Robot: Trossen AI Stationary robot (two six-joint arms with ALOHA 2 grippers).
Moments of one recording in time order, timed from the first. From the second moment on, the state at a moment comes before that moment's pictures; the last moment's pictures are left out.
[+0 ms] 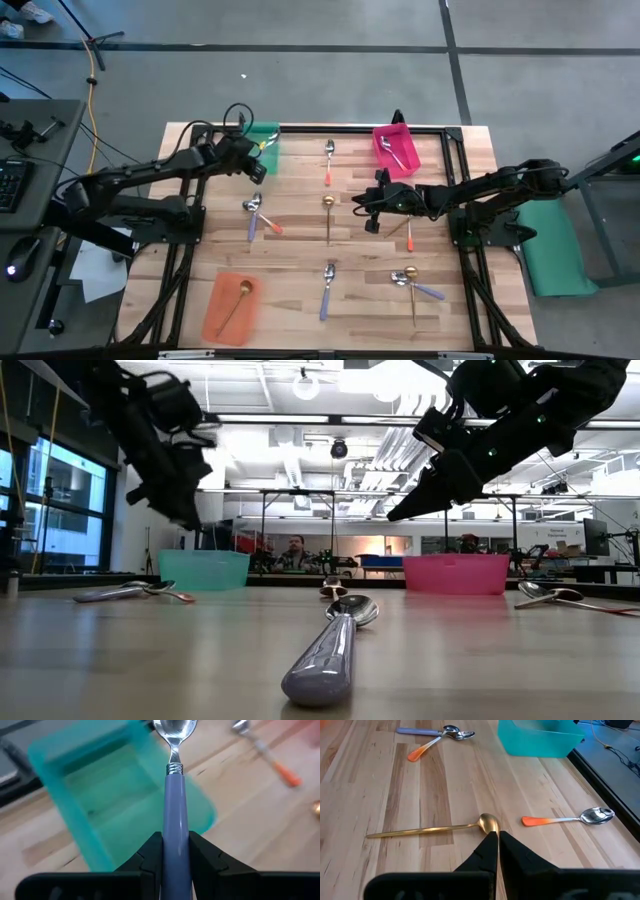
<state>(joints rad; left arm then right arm) 0.57 1.09 0.62 -0.42 -0.22 -0.33 -0.02 1.37 0.52 0.33 0.25 -0.08</state>
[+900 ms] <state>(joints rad) 0.79 1.30 0.62 -0.34 -0.11 -0.27 -0.02 1.37 0.52 0.33 0.25 -0.08</state>
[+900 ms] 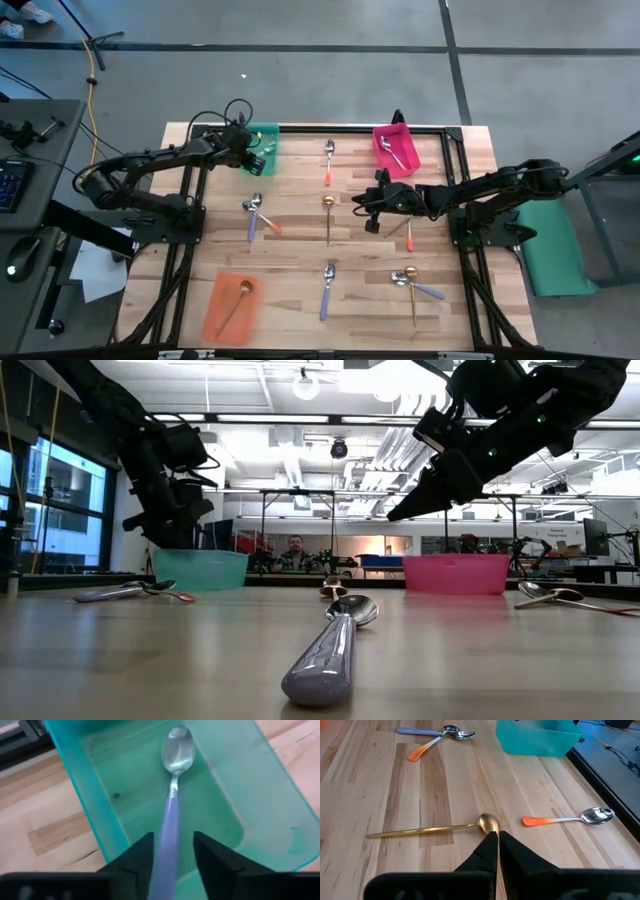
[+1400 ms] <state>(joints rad) 0.59 1.04 0.62 -0.37 -0.17 -0.21 -0.02 1.37 0.52 0.33 0.25 -0.08</state>
